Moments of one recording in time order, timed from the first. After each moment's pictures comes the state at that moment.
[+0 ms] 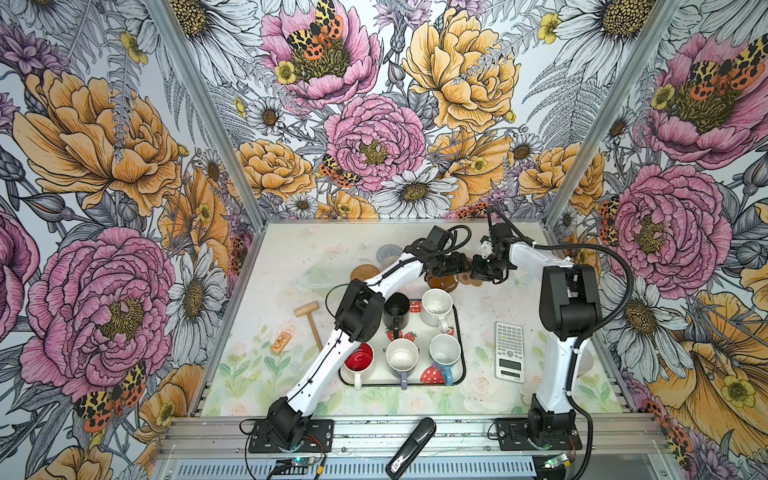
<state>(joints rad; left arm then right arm) -0.70 2.73 2.49 -0.52 0.42 -0.66 0.06 2.09 1.55 -0.71 -0.32 0.22</state>
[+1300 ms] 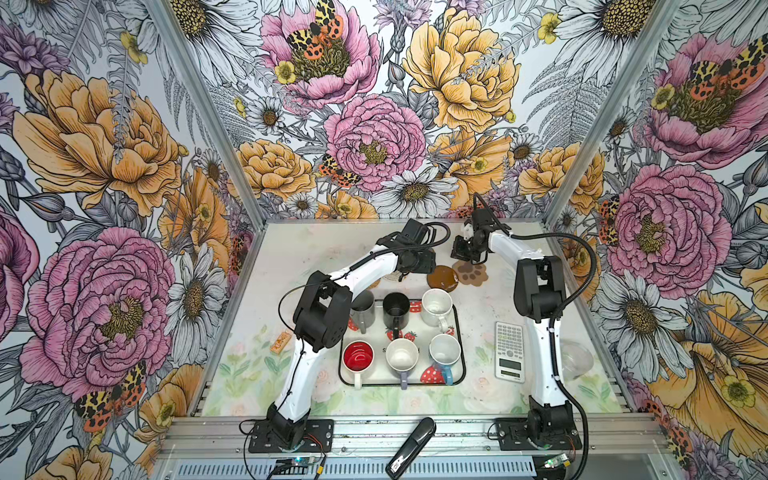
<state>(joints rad) -0.64 2.21 1.90 -0.60 0.10 -0.45 0.12 2.41 1.99 -0.70 -0.38 0.37</state>
